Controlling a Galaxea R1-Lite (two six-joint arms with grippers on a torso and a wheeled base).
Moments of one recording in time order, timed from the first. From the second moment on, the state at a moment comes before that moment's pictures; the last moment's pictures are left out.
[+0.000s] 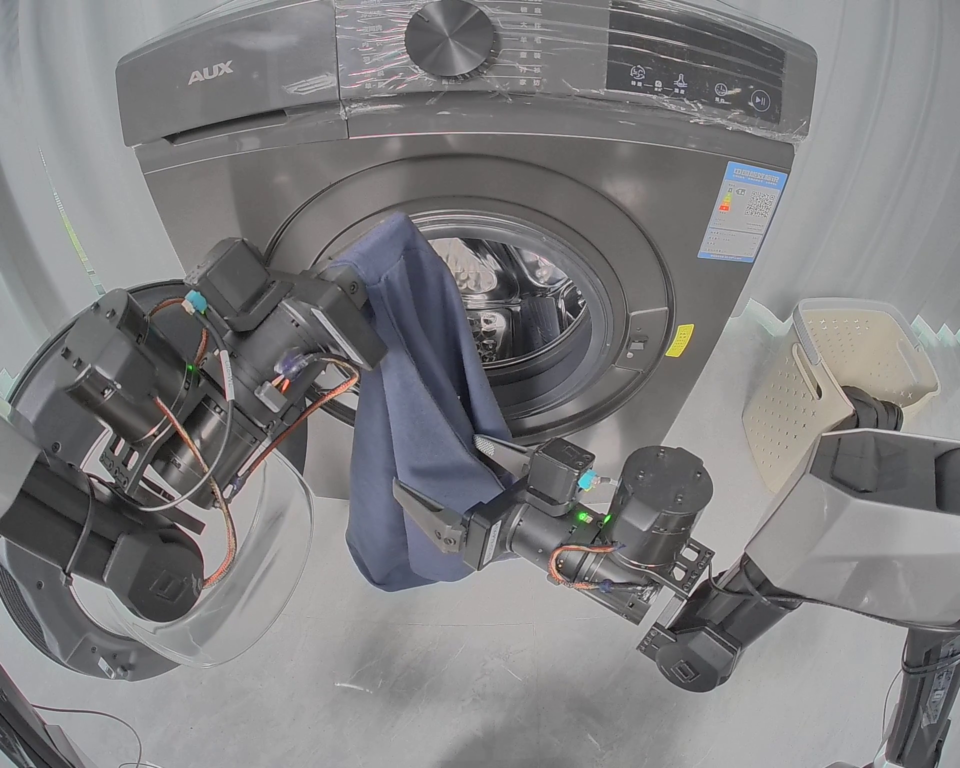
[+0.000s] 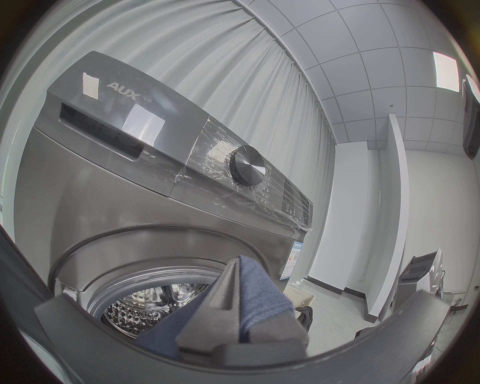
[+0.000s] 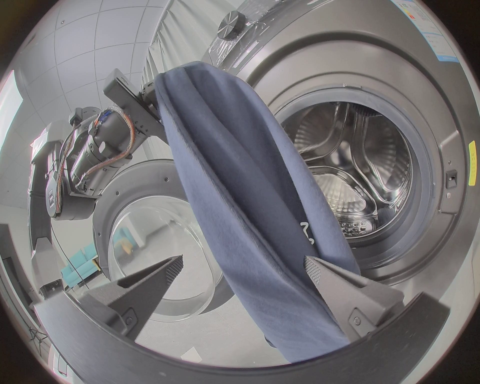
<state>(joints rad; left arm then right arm) -0.53 1.79 -0.77 -1.55 -0.18 -0.19 0.80 2.22 -0.87 -1.48 0.08 0.13</state>
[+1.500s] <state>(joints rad) -0.49 1.78 -0.83 -1.55 -0.15 -0.20 0.79 2.34 -0.72 -1.54 0.09 0.16</state>
